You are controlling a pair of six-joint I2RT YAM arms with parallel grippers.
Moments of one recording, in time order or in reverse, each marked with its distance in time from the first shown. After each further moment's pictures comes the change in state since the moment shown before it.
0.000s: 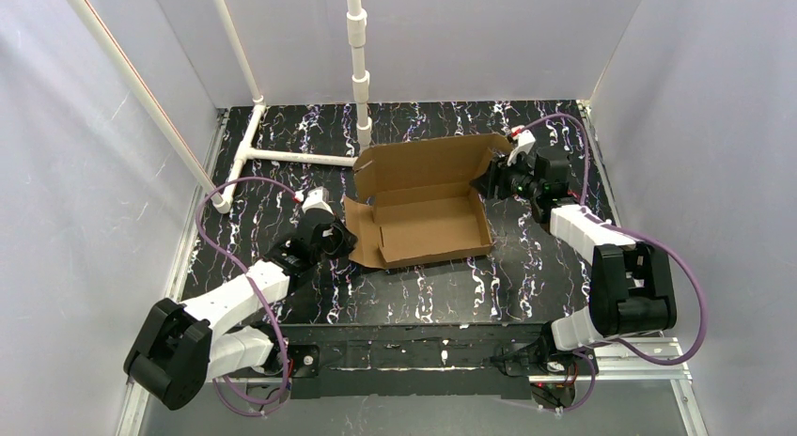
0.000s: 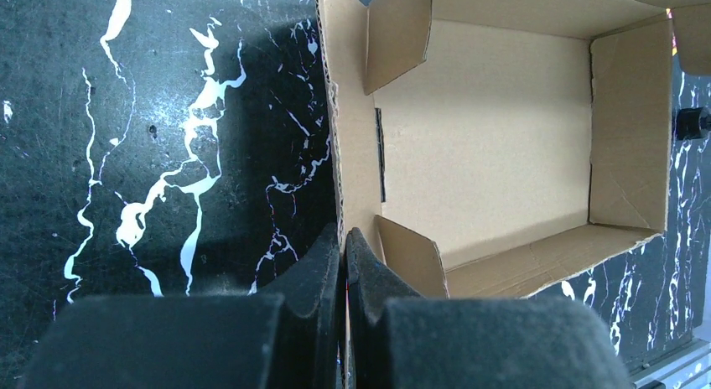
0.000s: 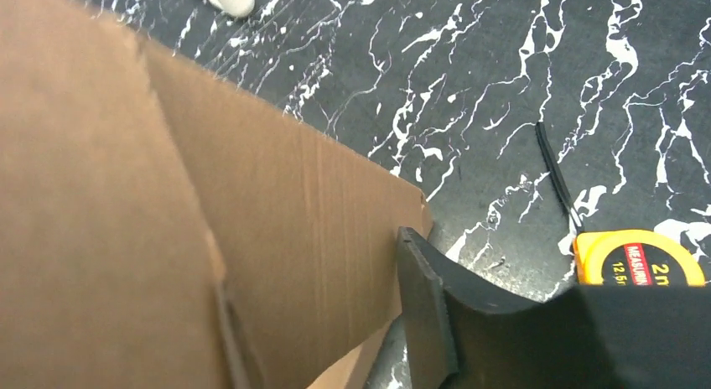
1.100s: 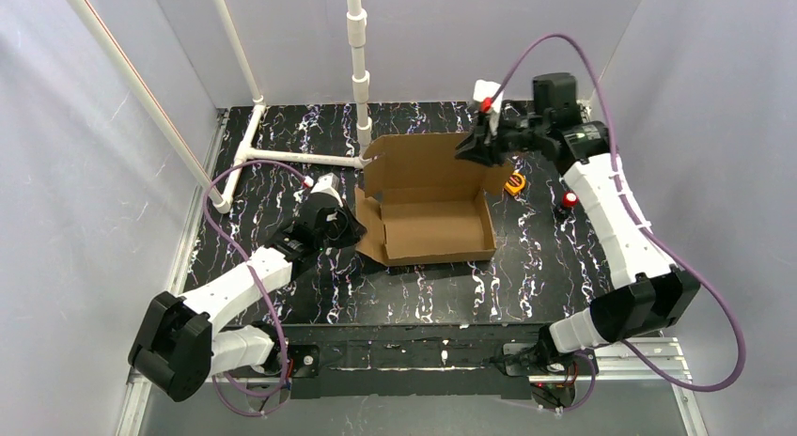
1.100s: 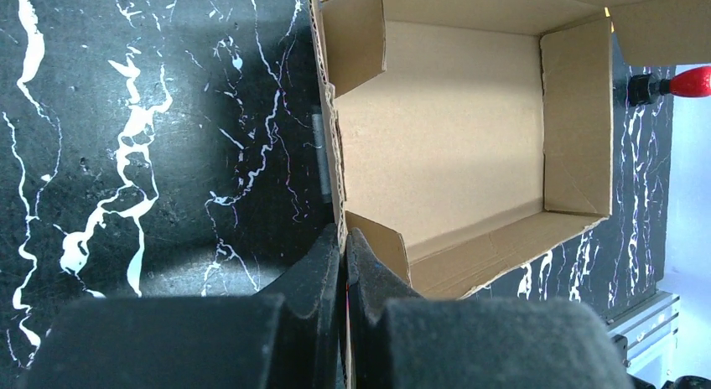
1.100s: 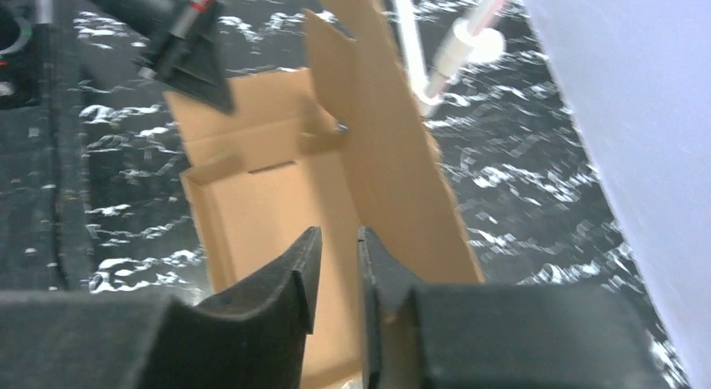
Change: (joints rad) left arm 0.000 0.042 0.145 -0.097 0.093 0.037; right arm 0.117 -0.015 0.853 -1.087 -0.352 -0.792
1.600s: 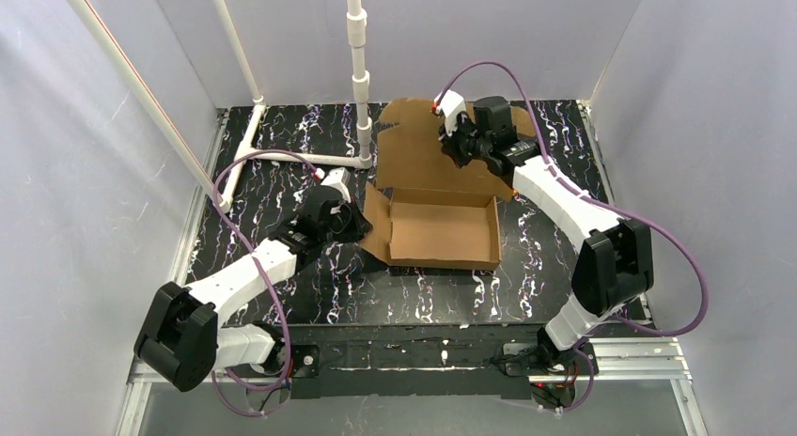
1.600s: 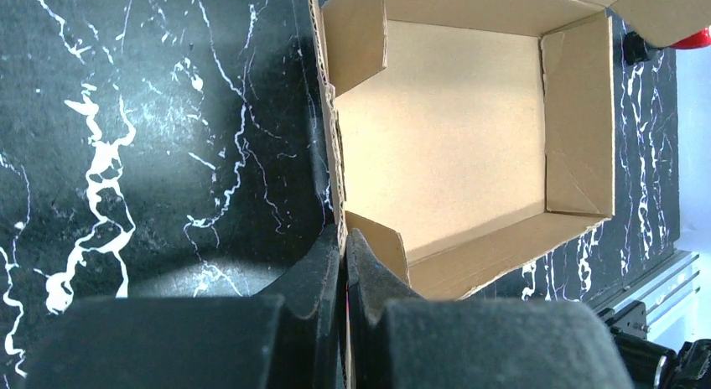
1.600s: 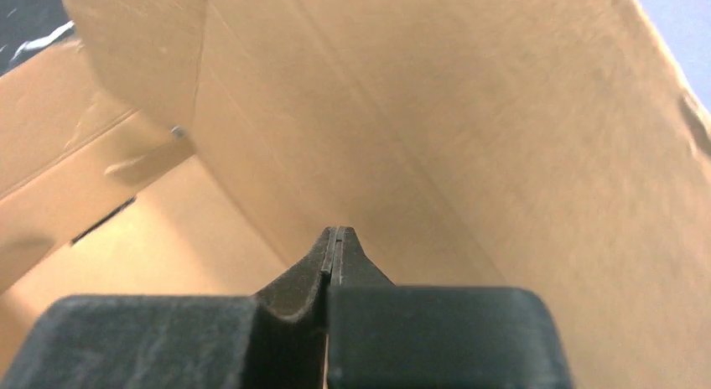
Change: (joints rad) left arm 0.000 0.054 0.049 0.008 0.079 0.086; right arm 0.214 0.174 -0.231 0.443 0.615 0.304
